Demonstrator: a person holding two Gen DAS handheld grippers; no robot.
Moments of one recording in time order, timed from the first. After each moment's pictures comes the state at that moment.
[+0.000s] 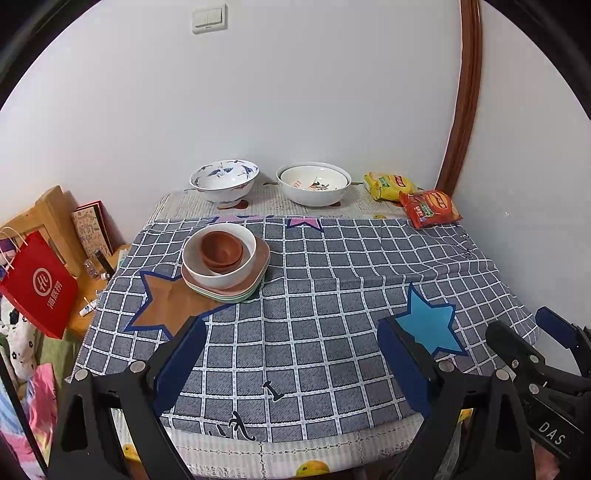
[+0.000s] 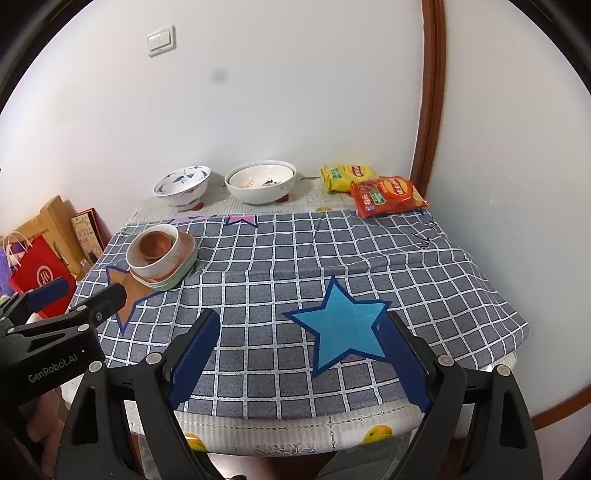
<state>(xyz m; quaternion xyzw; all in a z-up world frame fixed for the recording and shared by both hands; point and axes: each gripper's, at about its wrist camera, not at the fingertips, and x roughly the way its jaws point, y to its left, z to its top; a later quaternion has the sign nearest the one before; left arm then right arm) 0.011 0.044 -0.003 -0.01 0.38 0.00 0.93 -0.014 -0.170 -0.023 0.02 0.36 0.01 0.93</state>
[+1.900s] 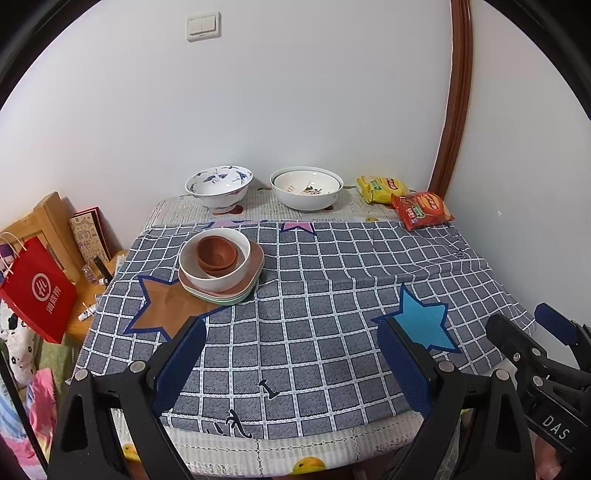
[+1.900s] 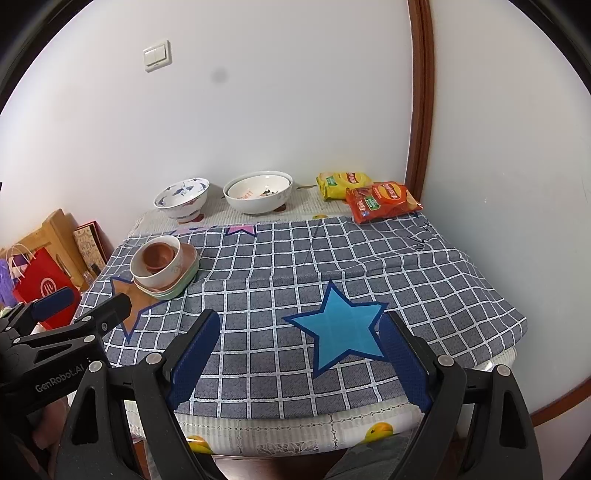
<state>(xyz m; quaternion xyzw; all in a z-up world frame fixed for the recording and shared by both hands) 0.002 0.040 0.004 0.00 0.37 -0.01 0.93 -0.027 -0.175 -0.016 0.03 0.35 0.01 0.94</state>
